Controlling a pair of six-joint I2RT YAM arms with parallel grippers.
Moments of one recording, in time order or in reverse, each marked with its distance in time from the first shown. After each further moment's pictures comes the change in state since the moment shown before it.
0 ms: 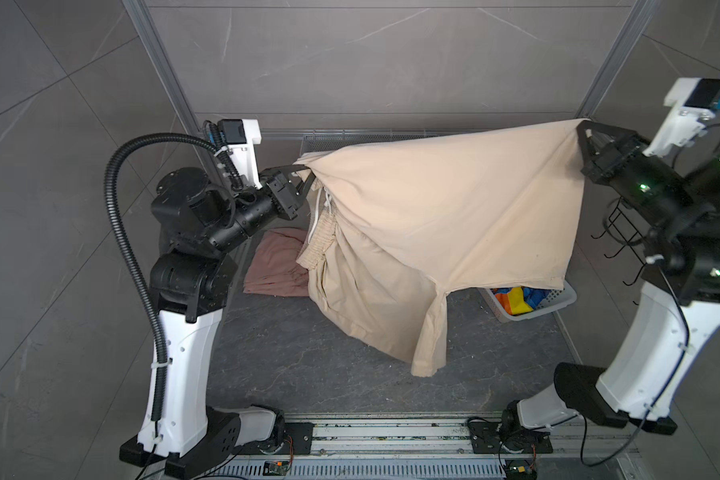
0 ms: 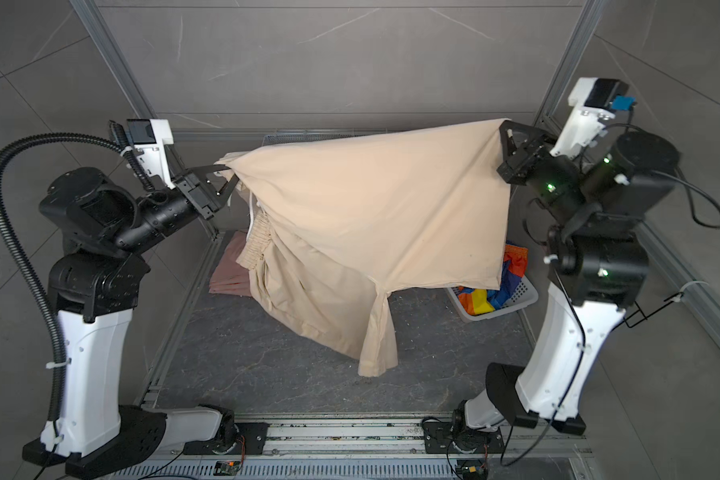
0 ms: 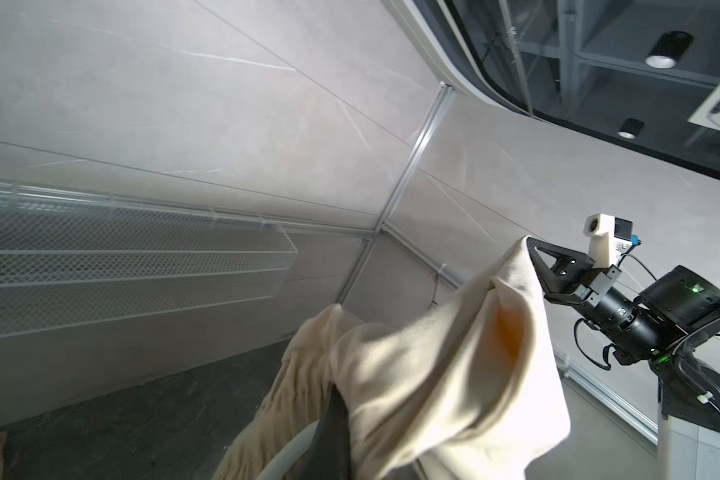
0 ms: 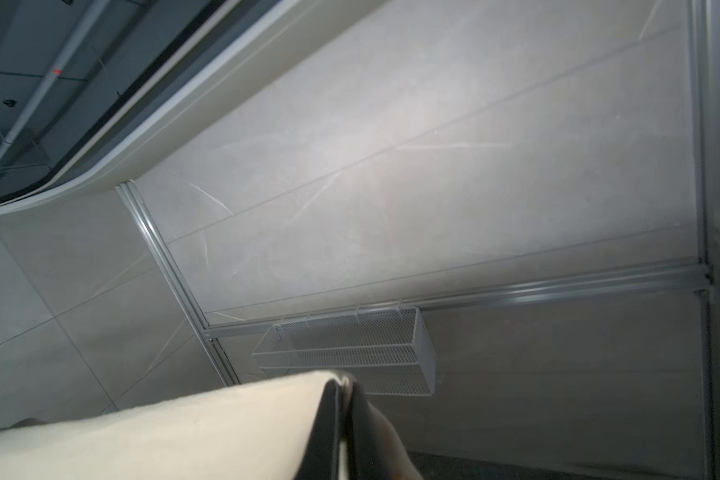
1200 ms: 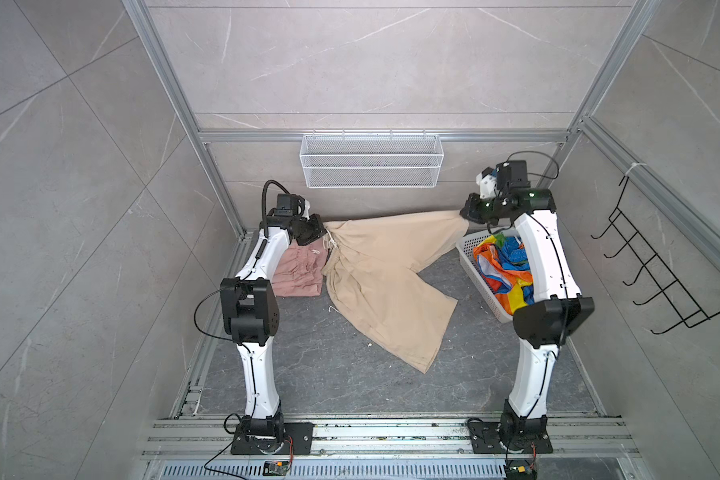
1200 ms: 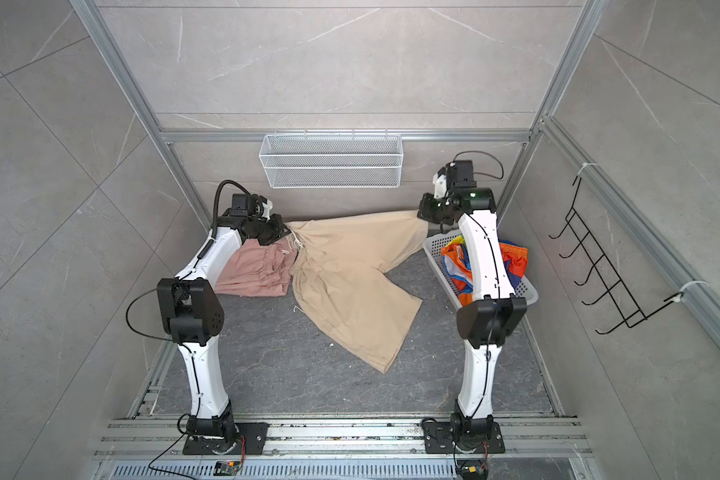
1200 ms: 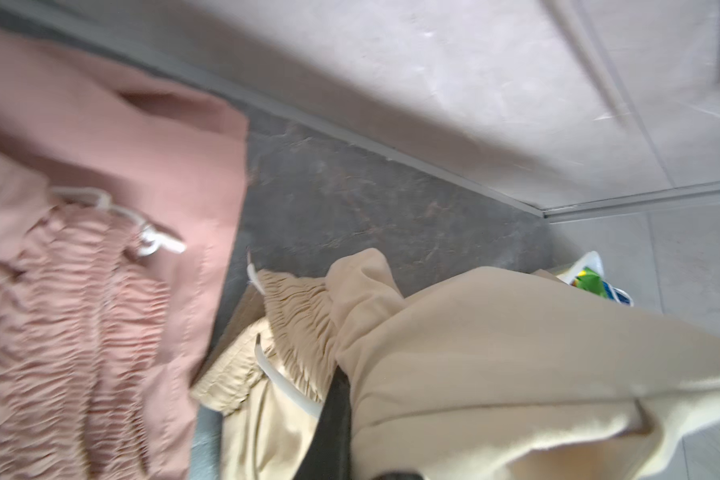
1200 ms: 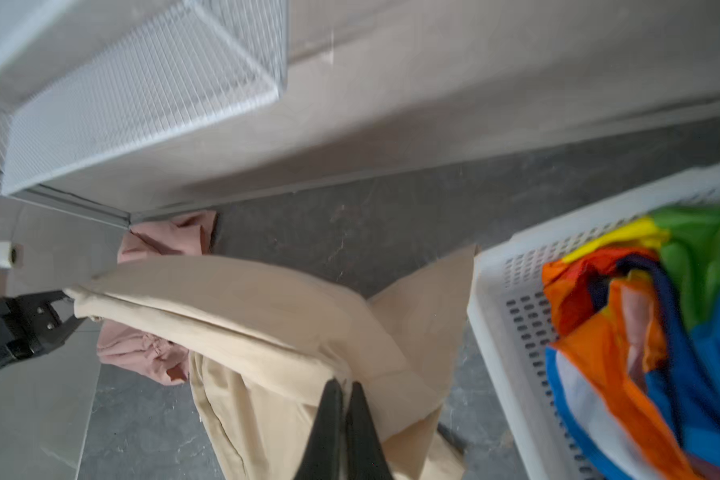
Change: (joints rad) left arm 0.170 0.744 -0.142 -0.044 -0.079 0.087; right arm 0.242 0.313 -0.411 -0.248 0.225 -0.163
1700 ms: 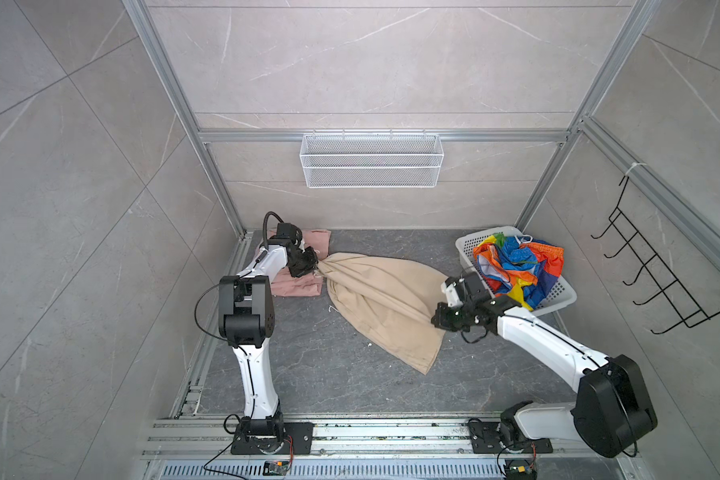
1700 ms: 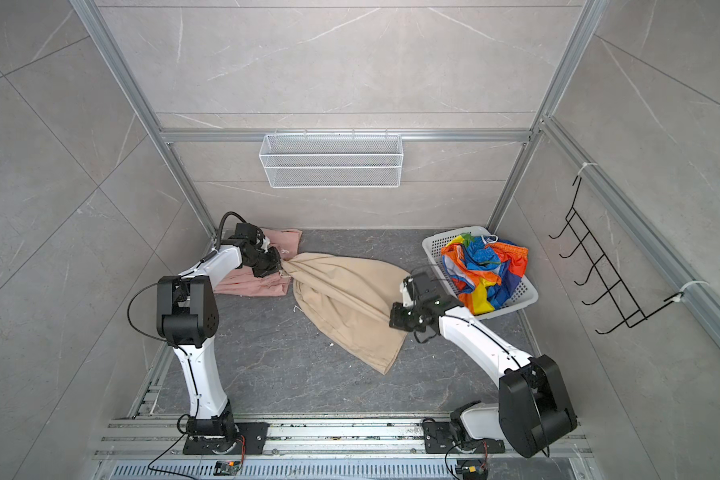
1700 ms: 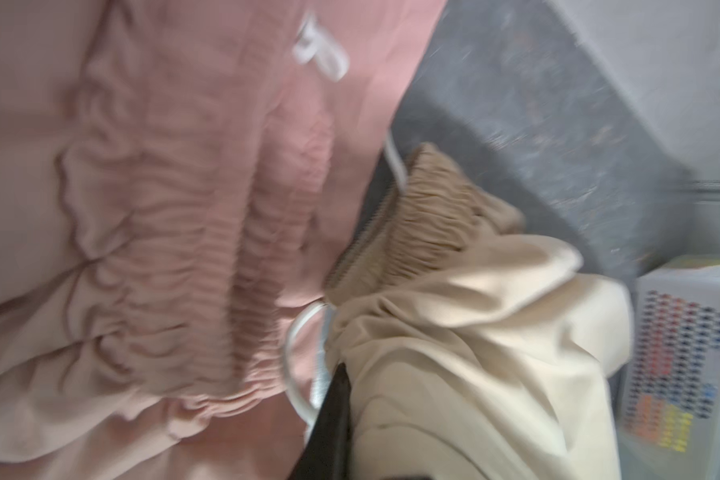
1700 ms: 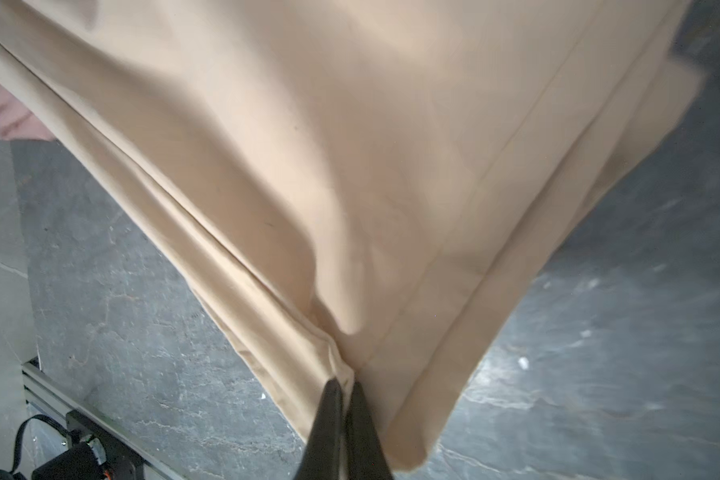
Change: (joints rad) left arm 0.031 -0.035 -0.333 0.006 -0.082 0.019; right arm 0.351 -0.628 -1.435 0.577 0.006 0.277
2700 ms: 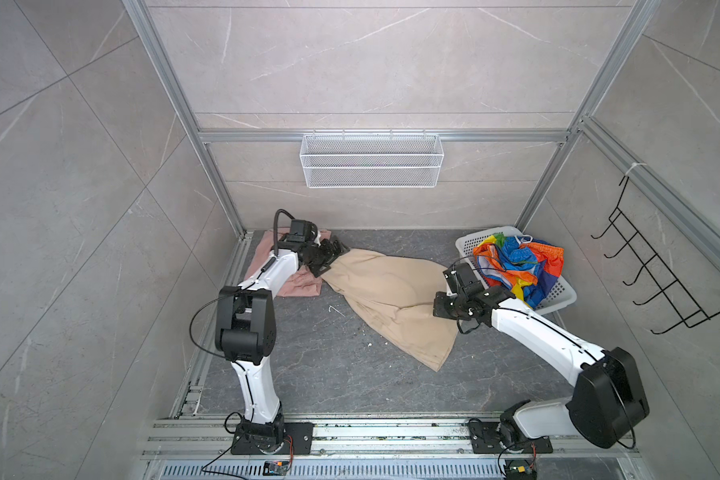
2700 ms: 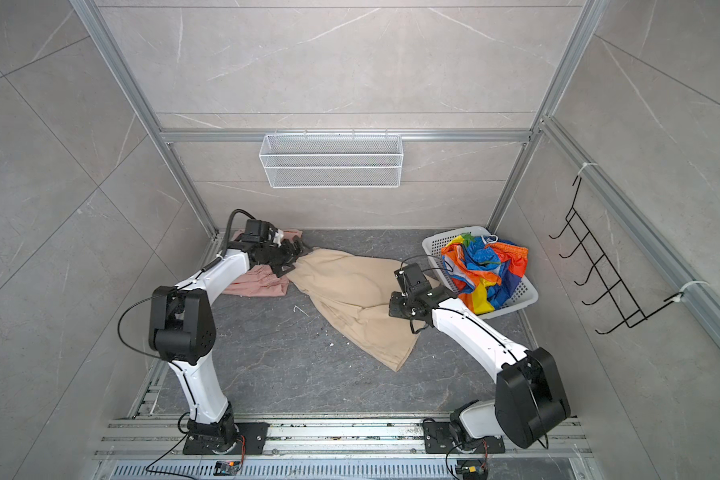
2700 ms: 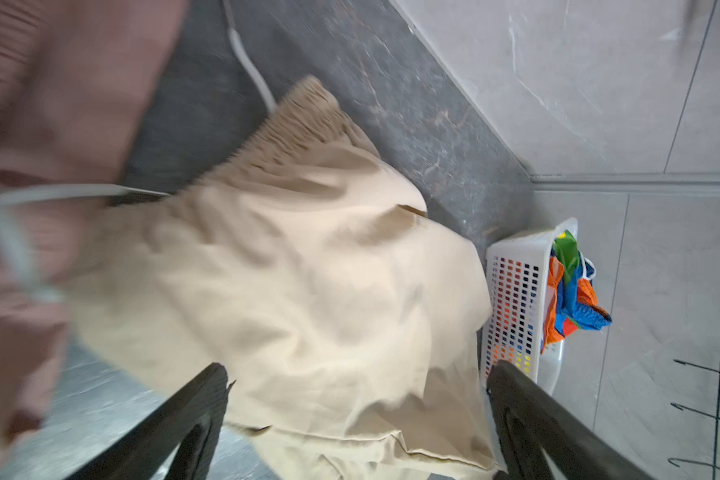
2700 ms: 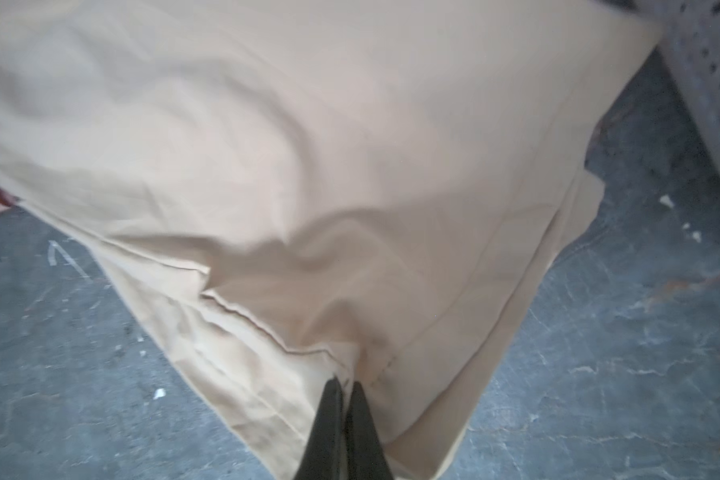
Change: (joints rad) left arm -0.162 -0.130 -0.066 0.184 0.165 -0.277; right arm 0.047 0.029 0.238 -0.115 0.304 -0.011
